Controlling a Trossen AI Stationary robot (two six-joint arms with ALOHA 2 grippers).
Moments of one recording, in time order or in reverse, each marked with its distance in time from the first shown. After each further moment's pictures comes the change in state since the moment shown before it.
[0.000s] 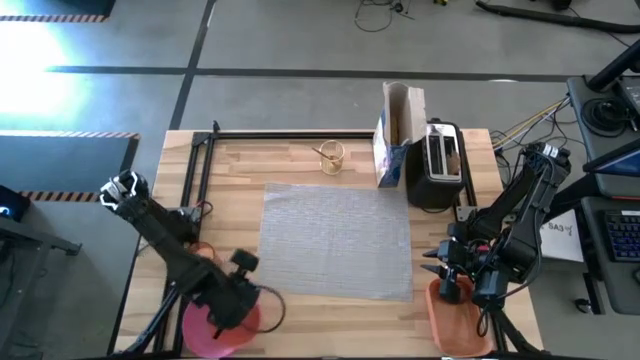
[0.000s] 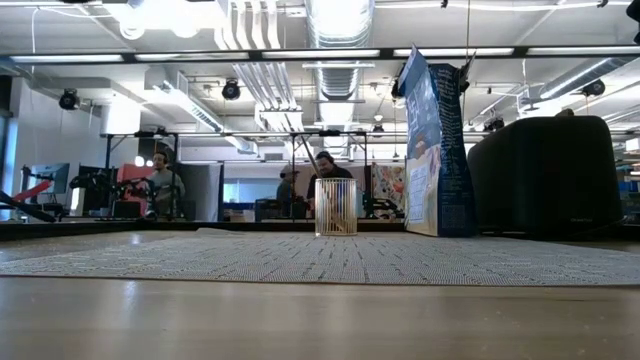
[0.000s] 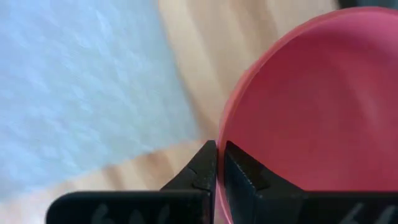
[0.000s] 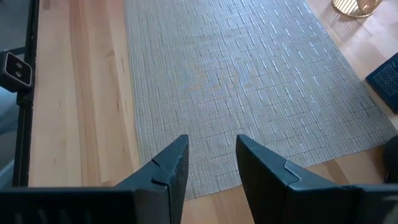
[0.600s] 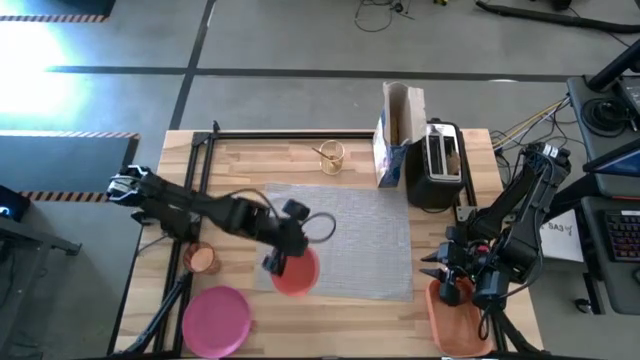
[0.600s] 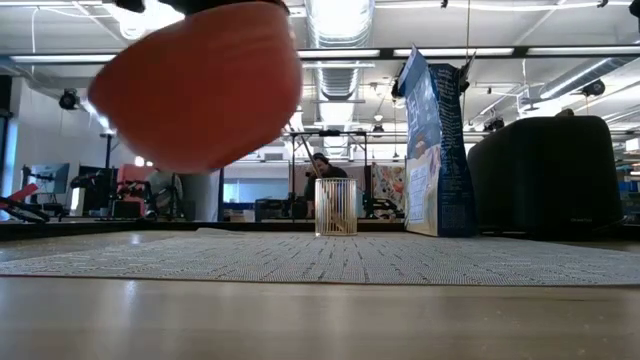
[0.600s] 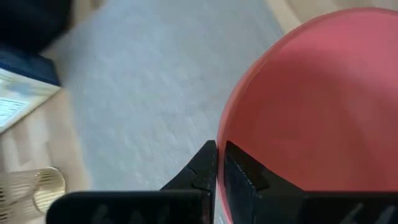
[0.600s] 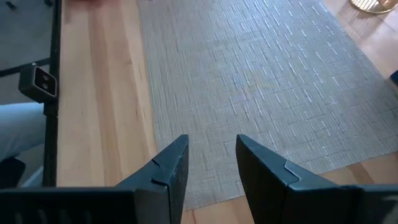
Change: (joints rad) left arm 0.519 0.000 -0.001 0.385 0.036 0.658; right arm 0.000 0.000 0.000 0.072 0.000 0.002
